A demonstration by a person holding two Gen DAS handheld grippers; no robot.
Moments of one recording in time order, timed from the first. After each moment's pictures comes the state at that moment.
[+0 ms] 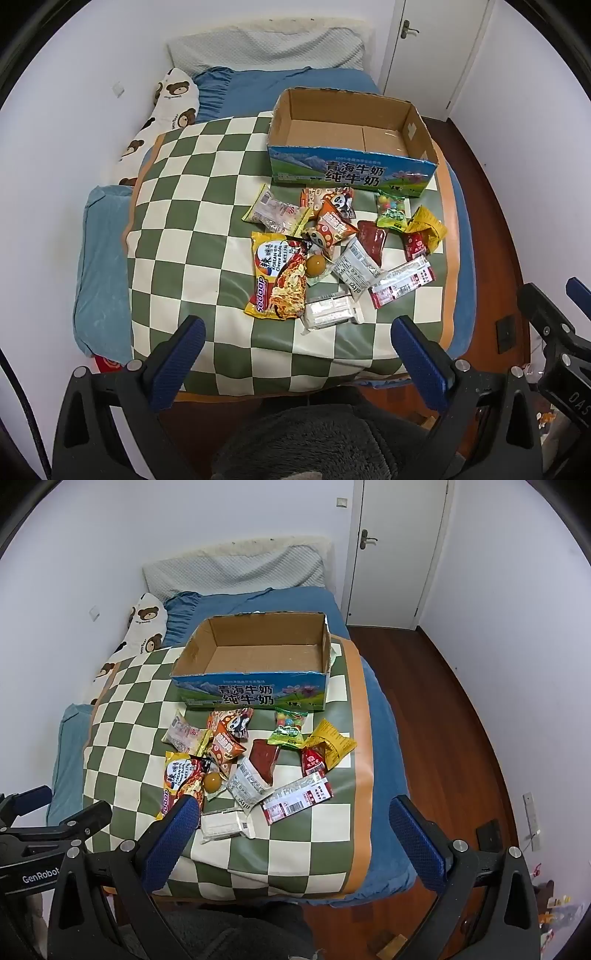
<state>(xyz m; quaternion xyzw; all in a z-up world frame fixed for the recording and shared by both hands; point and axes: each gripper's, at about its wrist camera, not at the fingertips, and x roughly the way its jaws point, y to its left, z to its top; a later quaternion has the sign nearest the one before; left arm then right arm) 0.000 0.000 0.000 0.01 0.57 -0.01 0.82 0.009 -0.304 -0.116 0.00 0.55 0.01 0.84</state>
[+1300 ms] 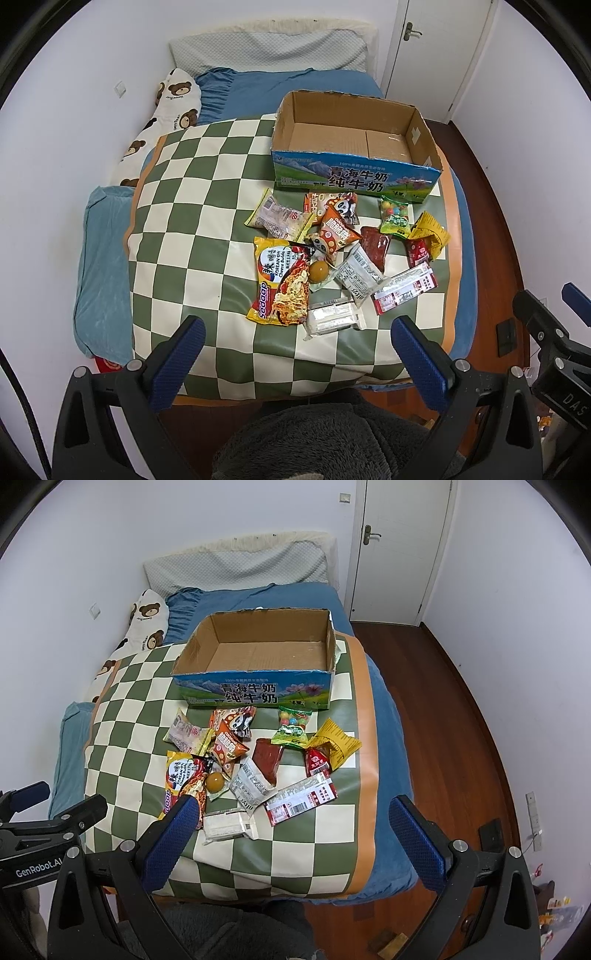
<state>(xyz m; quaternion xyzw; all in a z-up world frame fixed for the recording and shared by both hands) 0.008 0.006 0.001 0.01 0.57 -0.01 0.82 0.017 -0.302 -0.120 0.01 0.56 0.01 0.83</state>
